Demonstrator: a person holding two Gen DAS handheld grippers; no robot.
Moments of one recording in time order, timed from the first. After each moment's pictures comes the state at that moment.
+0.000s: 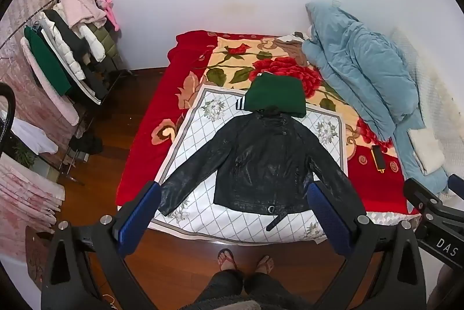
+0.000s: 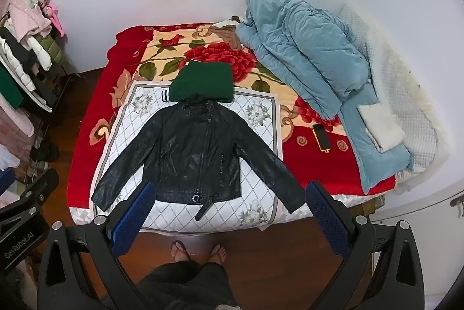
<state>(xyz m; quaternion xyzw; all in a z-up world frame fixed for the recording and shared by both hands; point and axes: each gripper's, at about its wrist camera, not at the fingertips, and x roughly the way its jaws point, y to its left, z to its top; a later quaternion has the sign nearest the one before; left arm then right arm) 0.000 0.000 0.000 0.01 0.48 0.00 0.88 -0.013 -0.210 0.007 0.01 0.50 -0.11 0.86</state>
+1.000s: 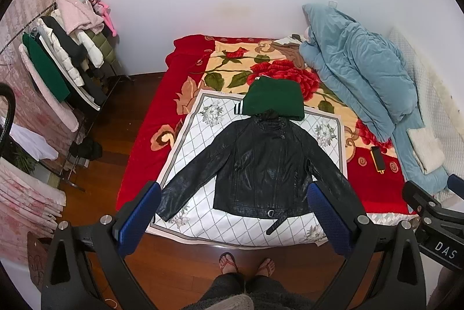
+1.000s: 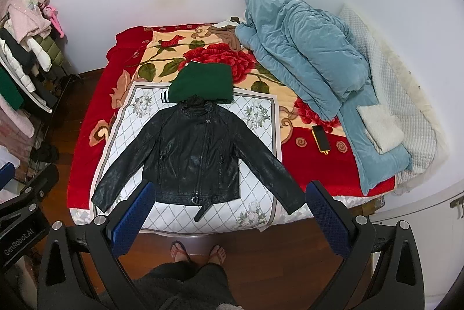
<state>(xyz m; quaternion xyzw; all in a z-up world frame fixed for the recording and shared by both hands) 0.009 -0.005 0.009 0.01 0.48 -0.01 0.88 -0.010 -0.210 0.011 0.01 0.50 -0.11 0.86</state>
